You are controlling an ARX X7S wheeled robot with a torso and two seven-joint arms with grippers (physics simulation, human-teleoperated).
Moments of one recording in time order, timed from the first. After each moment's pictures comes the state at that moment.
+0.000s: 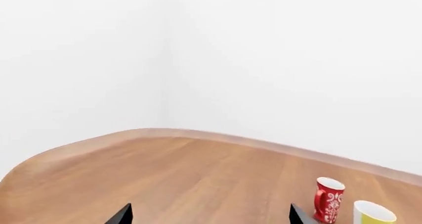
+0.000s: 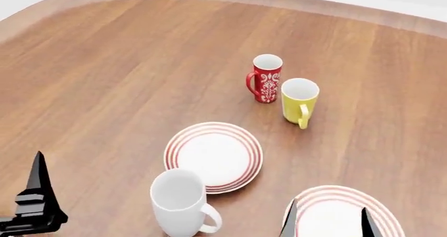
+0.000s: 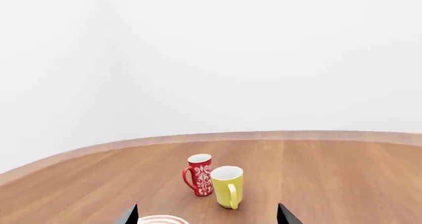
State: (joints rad) left arm -0.07 -0.22 -0.03 0.49 -0.33 -0.34 -0.20; right arm -0.11 0.18 -0.07 -0.40 0.25 0.03 0.19
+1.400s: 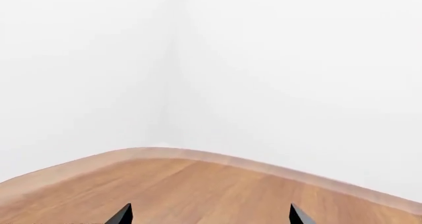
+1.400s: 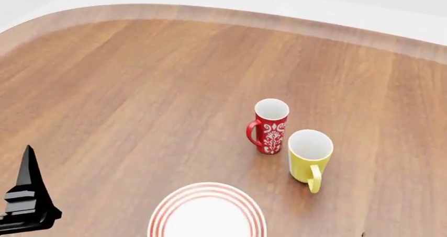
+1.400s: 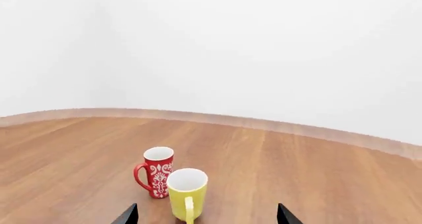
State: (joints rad) left arm -0.06 -0.24 -0.01 0.58 -0.35 -0.35 -0.28; right arm -0.36 0.48 0.21 -0.69 0.53 0.26 0.21
